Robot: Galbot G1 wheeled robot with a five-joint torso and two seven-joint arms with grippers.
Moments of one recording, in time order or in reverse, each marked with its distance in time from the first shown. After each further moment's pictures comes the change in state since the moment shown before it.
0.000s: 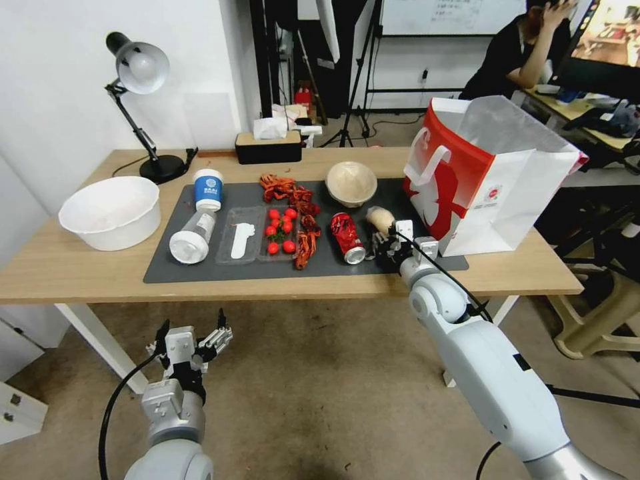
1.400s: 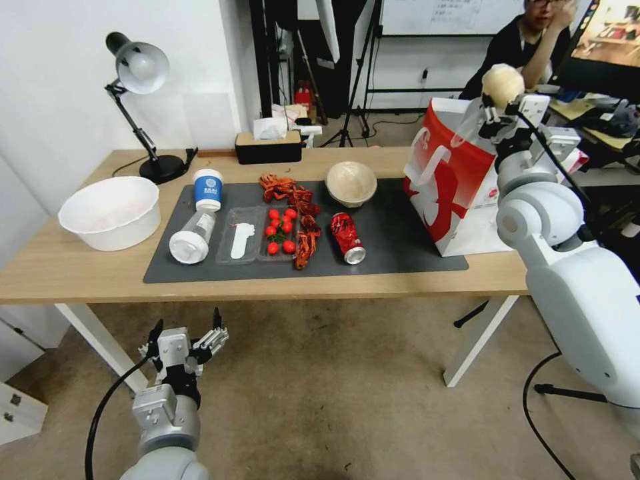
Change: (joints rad) left arm 0.041 -0.001 -0.007 -0.060 0.008 -0.001 -0.003; right arm 0.252 -0.239 0.130 0.173 0.208 -0.062 0.301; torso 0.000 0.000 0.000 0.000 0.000
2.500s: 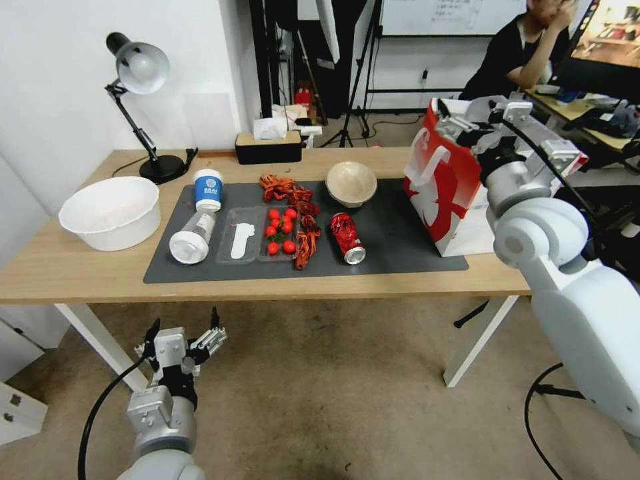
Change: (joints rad) left arm 0.017 0.000 -0.006 -0.018 0.001 0.000 0.007; right arm -0.172 -0.045 0.008 0.241 0.114 0.119 -0.178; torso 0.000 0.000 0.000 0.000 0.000
